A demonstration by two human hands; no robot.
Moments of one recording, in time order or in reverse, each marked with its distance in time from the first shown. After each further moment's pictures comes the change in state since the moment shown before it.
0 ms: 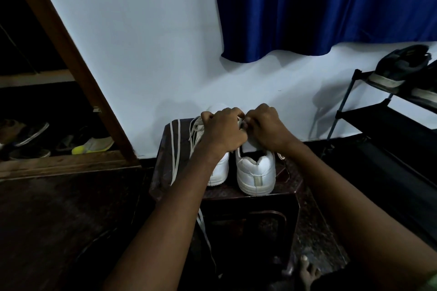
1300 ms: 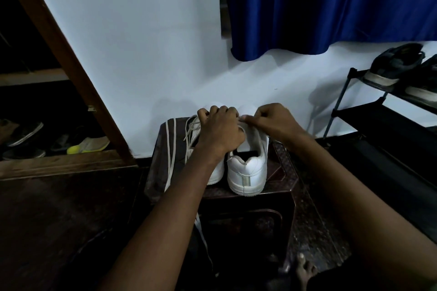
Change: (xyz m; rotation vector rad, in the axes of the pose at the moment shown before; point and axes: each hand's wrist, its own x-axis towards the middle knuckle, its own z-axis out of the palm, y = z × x) left_hand -0.002 0.005 0.003 0.174 -0.020 0.018; right_hand -0.006 -0.007 -0.036 0.348 -0.023 0.325
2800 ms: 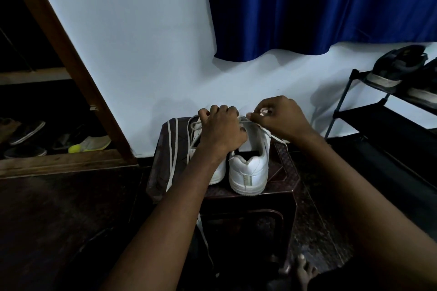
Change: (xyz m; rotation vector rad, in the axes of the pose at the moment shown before) left_hand 0.000 -0.001 0.001 0.005 0.017 -0.024; right_hand -0.006 -0.006 -0.013 -0.217 0.125 -0.185
